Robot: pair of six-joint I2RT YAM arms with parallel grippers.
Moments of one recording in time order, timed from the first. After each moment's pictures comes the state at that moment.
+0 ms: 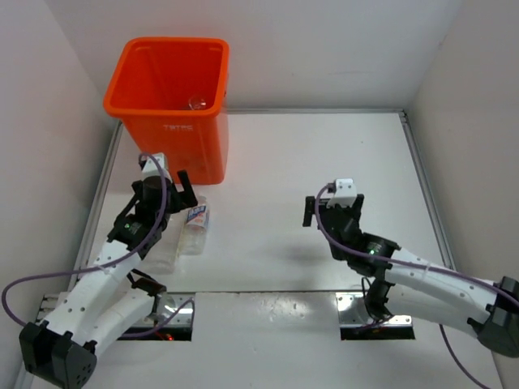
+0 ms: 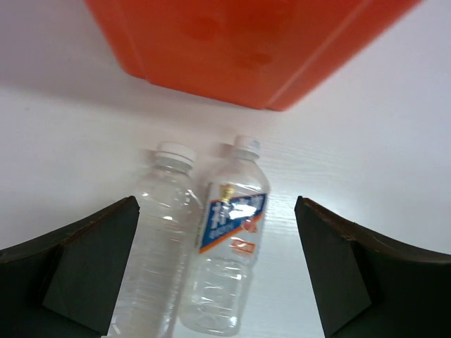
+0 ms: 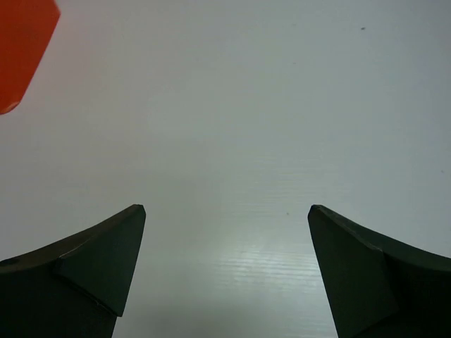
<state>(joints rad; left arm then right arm) -0.34 0.80 0.69 -0.39 -0.39 -0.40 0.94 0.88 0.51 -0.09 0.85 0.36</state>
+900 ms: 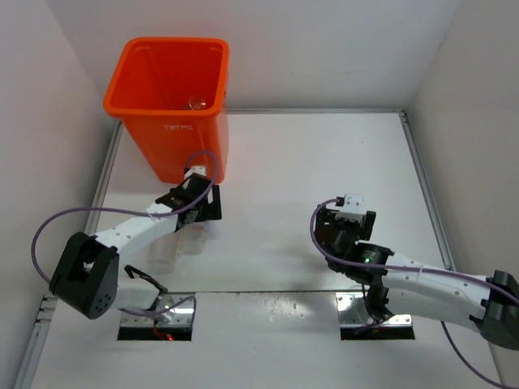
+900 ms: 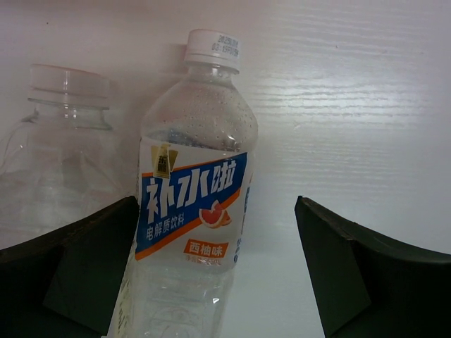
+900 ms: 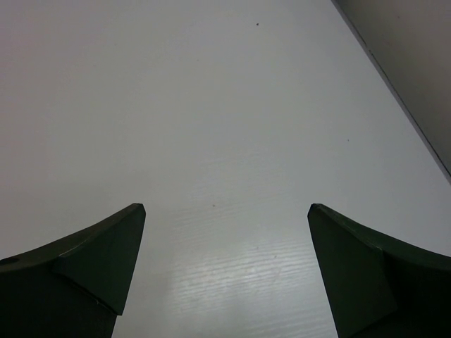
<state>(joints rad) -0.47 1.30 0.72 -0.37 -0.33 -0.48 1.04 0.86 0.39 -0.20 1.23 0.52</state>
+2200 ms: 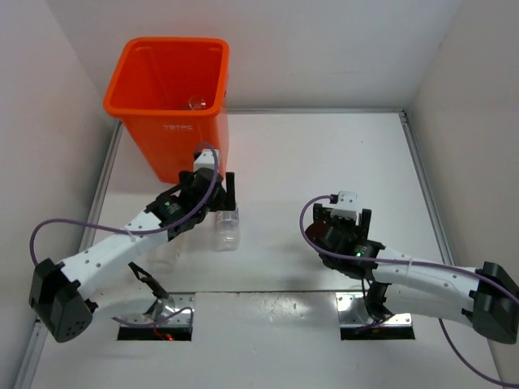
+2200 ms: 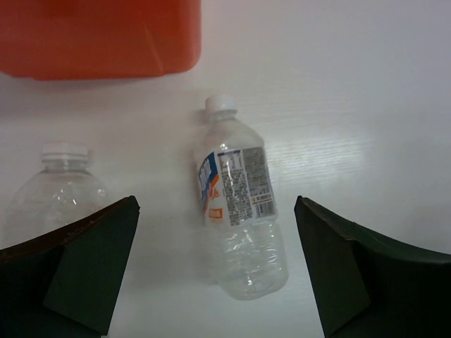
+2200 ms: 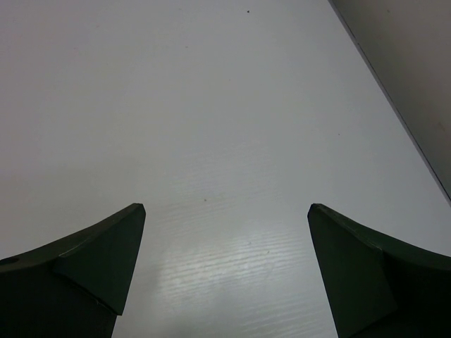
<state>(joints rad) -0.71 1.10 0.90 -0.45 -0.47 -0.45 1.02 0.96 0.43 -0.26 1.24 0.57</state>
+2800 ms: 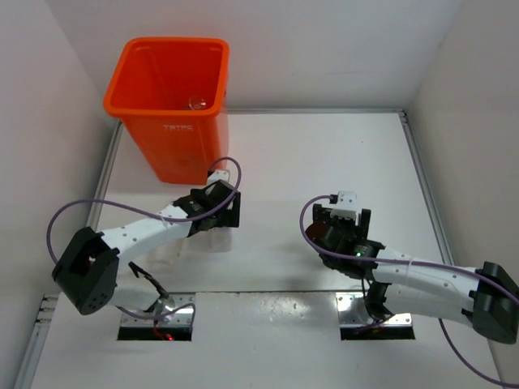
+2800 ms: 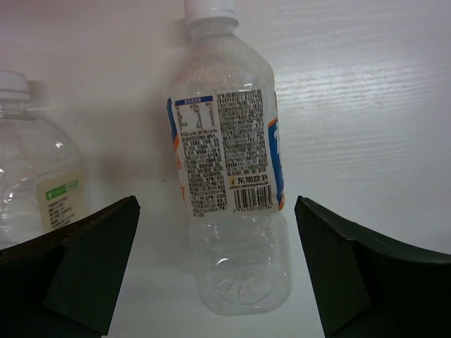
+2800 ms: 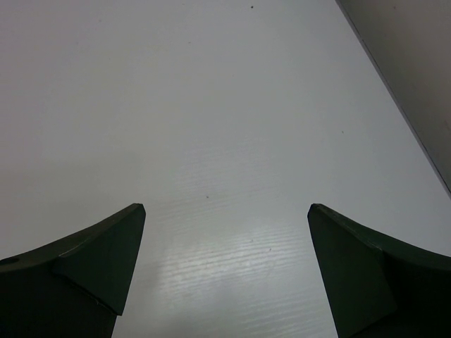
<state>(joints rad) -0.71 1.33 0.81 -0.45 -0.43 -0.53 1.02 0.96 0.43 -0.27 1.22 0.57</state>
